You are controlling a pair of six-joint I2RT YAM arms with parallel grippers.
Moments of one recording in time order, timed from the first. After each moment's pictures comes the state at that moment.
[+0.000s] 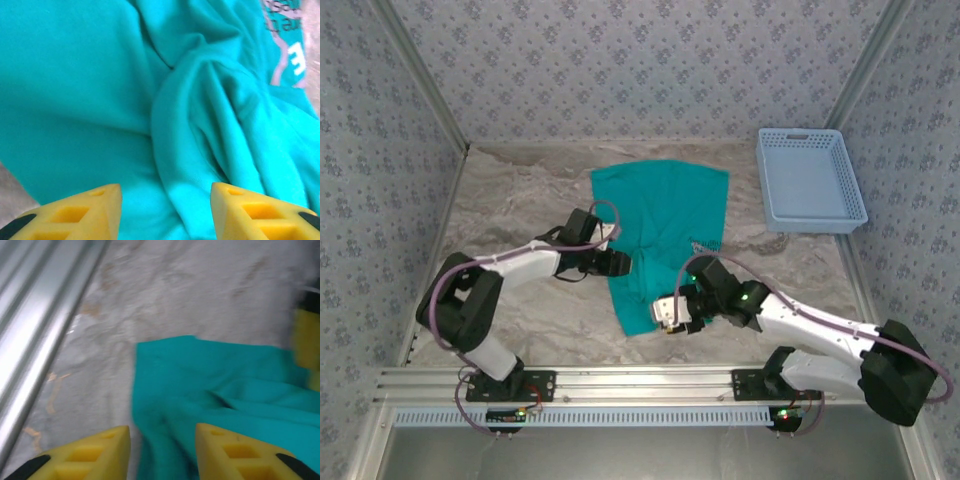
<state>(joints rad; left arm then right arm) -0.56 1.57 0.83 -0.23 0.47 -0.41 0.83 1.08 0.57 -0.29 -0.44 -0.93</state>
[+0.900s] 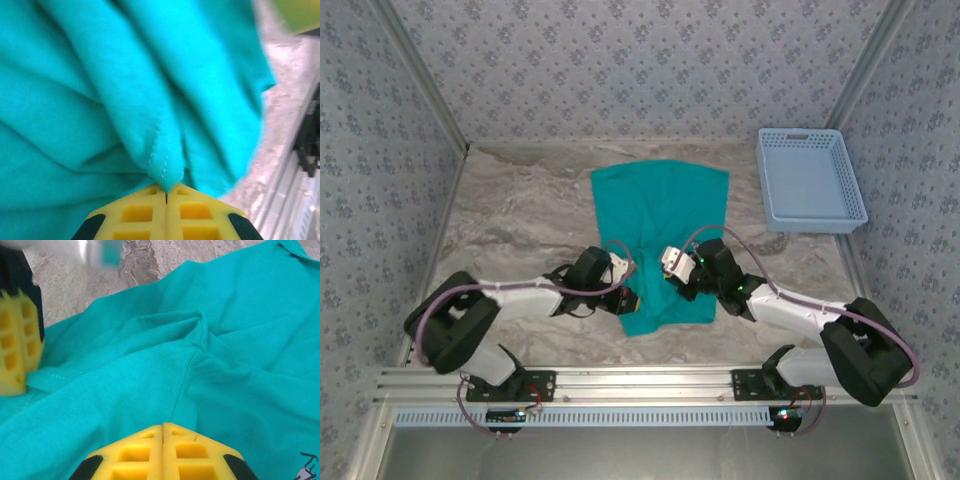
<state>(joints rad) -0.79 1.43 0.54 0.09 0.50 -0.48 0.67 1.26 0.49 0.16 -0.23 -0.46</state>
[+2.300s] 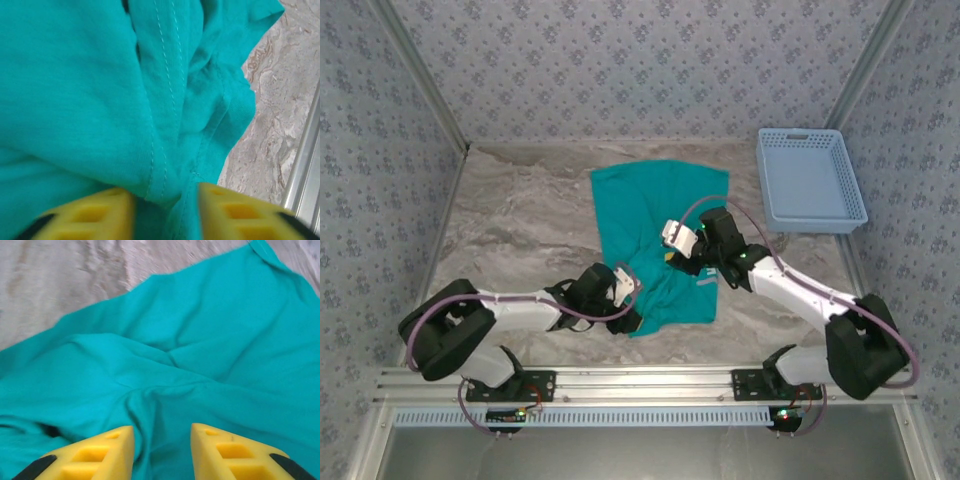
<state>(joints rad) -0.90 1.42 0.47 0.11 0.39 -0.30 0.57 1.29 0.77 -0.18 -0.29 -0.58</state>
